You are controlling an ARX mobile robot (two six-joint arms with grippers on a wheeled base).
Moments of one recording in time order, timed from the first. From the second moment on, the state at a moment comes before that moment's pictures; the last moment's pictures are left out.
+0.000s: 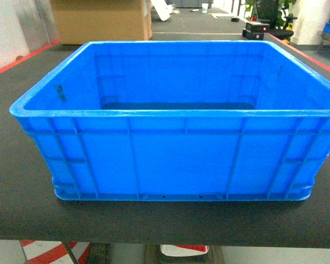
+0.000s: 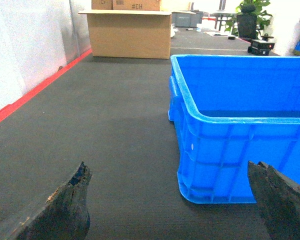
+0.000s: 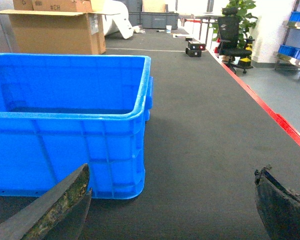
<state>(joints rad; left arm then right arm) 0.00 0.01 0.02 -0.01 0.00 0.00 0.00 0.01 0.01 -0.01 0.00 0.00</state>
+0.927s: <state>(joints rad) -0.20 0.17 0.04 -0.02 -0.49 0.00 -0.01 0.08 0.04 -0.11 -0.04 0.01</state>
